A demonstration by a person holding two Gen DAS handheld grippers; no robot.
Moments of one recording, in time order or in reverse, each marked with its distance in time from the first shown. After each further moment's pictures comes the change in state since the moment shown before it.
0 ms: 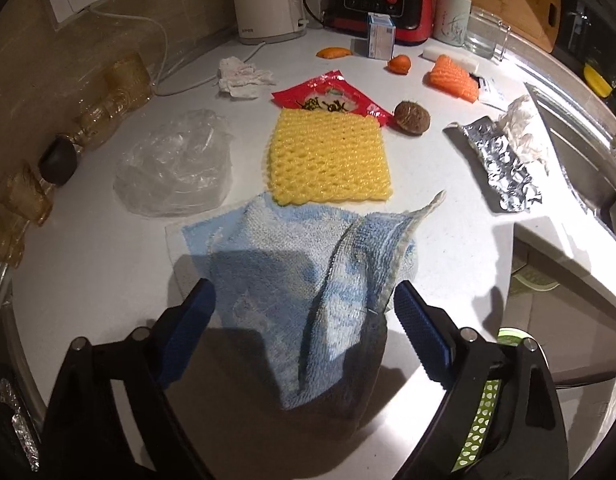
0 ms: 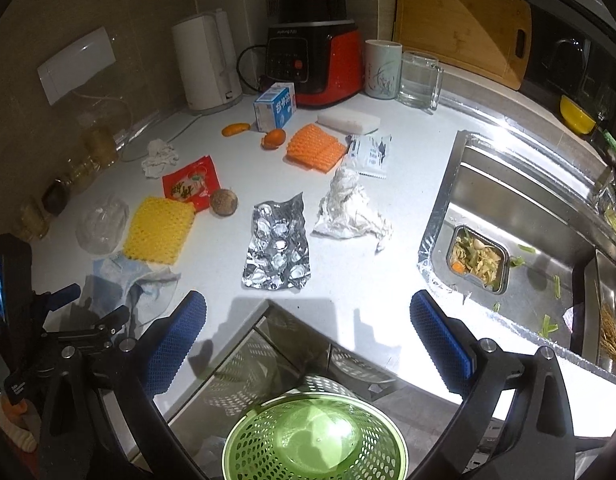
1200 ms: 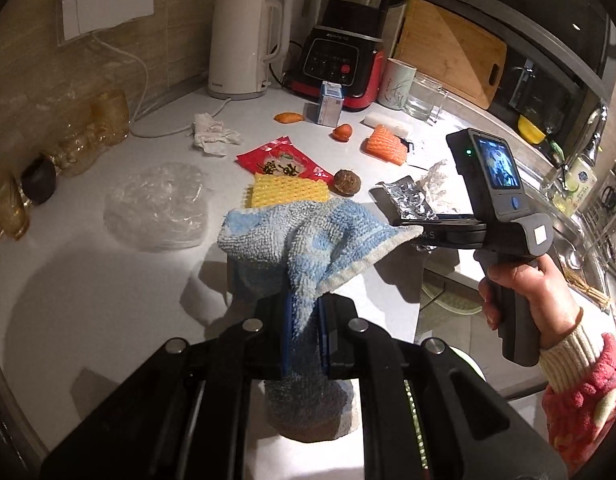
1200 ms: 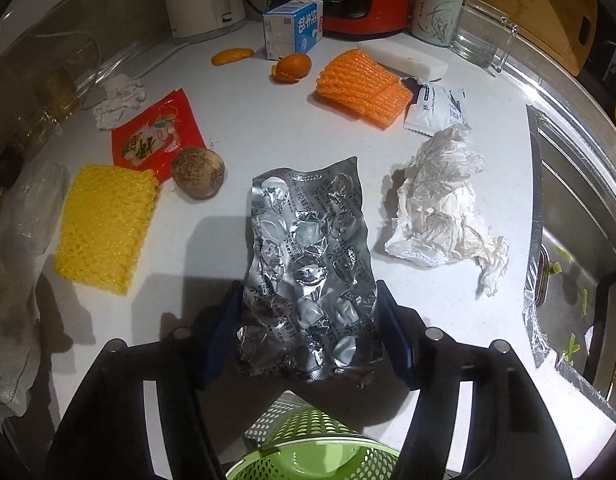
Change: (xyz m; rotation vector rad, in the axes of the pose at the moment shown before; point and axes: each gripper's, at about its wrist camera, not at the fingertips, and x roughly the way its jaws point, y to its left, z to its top) left arm -0.077 0.020 -0.007 -0.029 -0.203 -0.258; right arm 0.140 0.037 0.029 -0.059 0.194 -0.026
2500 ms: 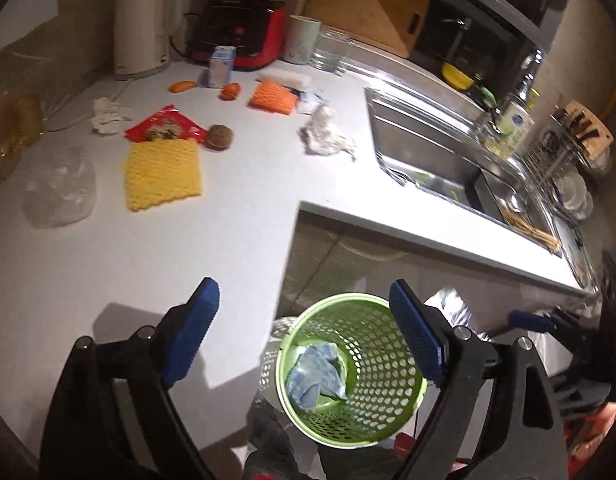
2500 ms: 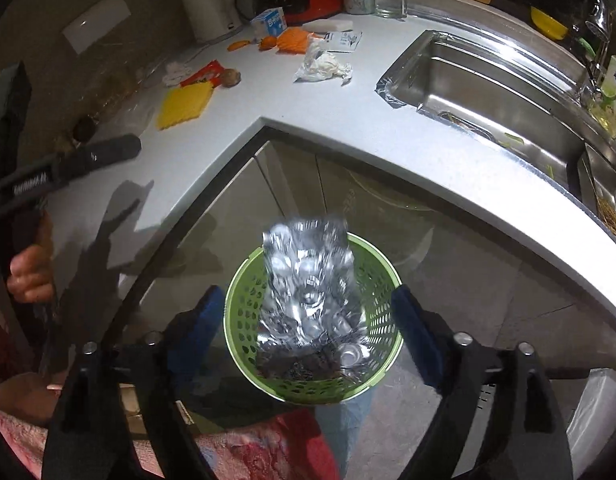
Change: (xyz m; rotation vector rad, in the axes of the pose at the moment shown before) left arm -0.001 -0.071 -0.010 0.083 0.130 -0.183; right arm -0.186 -0.064 -0.228 0.113 0.002 0.100
